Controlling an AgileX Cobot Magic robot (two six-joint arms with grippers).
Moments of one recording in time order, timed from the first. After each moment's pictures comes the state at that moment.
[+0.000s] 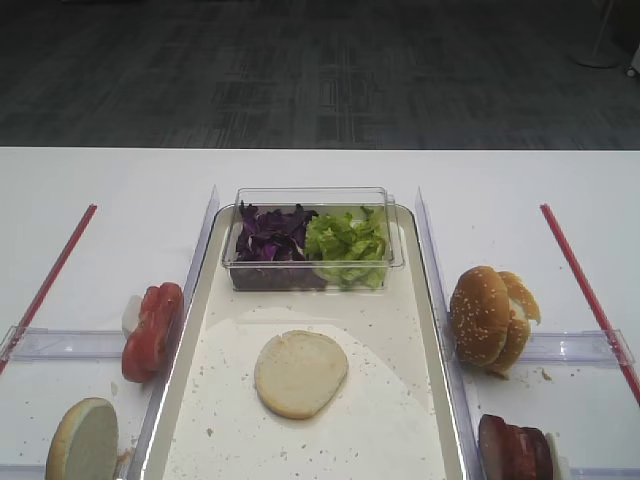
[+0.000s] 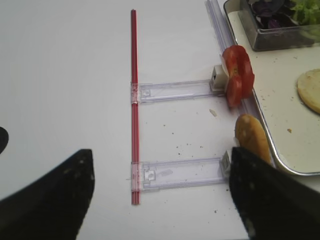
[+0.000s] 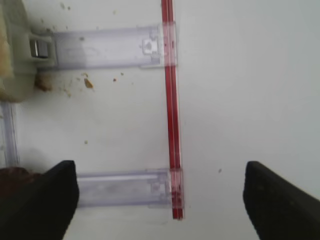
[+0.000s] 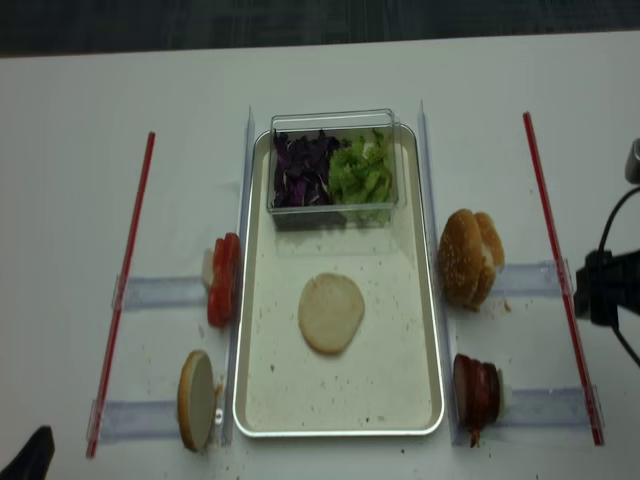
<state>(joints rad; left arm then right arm) -0.02 -0.02 -0.49 0.02 1.19 -0.03 -0.07 1.11 -0.64 0.13 0.90 -0.05</state>
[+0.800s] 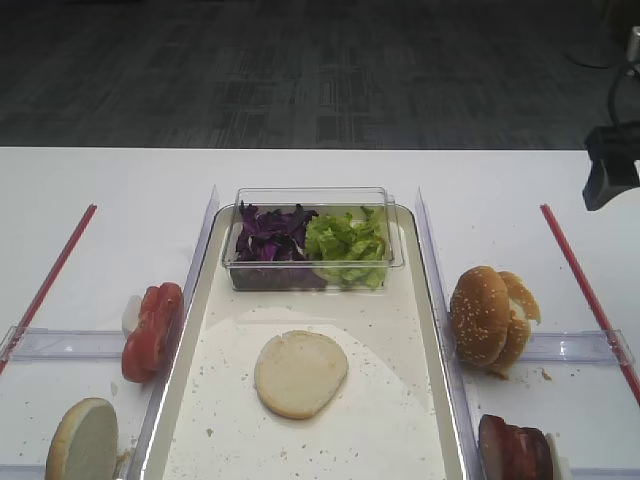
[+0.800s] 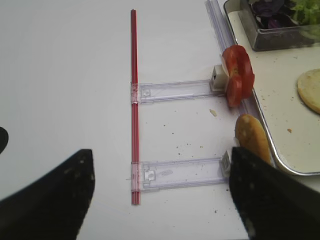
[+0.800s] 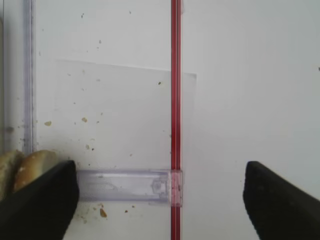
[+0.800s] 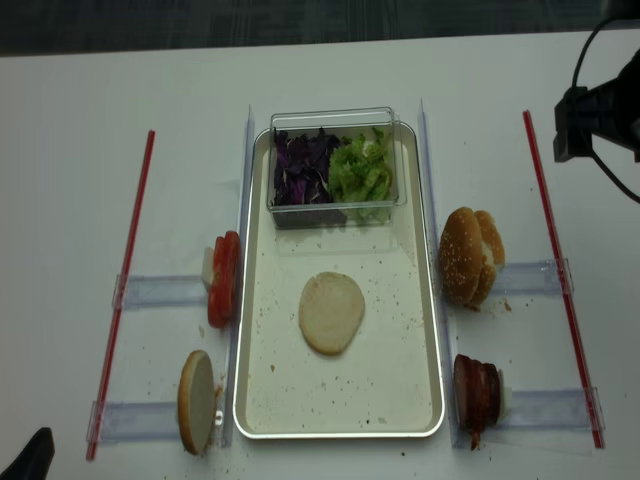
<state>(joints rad) -0.02 -0.02 -0.49 0.02 1.19 -0.03 -0.07 1.51 -1.09 0.15 0.87 -0.12</state>
